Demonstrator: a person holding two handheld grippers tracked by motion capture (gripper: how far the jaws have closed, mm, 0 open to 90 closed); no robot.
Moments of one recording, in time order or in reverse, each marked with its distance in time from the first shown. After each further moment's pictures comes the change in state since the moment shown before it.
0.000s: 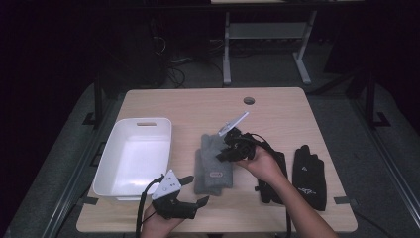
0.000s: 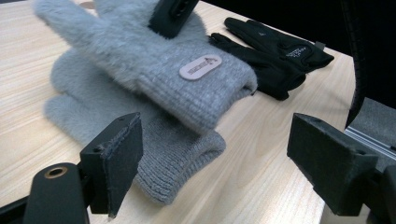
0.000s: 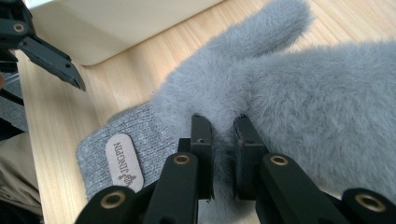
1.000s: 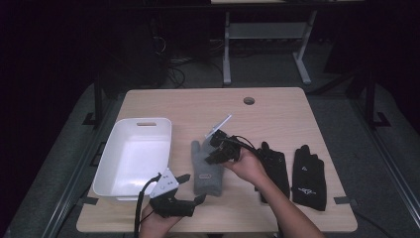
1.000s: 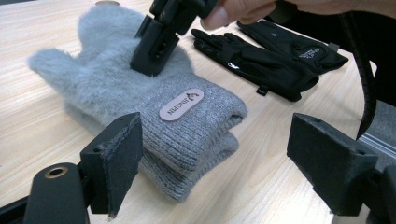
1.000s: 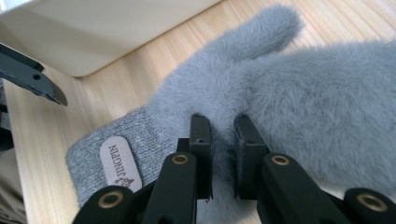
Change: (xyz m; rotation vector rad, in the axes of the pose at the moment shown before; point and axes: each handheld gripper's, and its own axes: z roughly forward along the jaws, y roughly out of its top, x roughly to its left) left arm 0.004 0.001 -0.003 0.003 0.038 -0.030; right arm 0.004 0.014 0.040 0.044 0.014 0.033
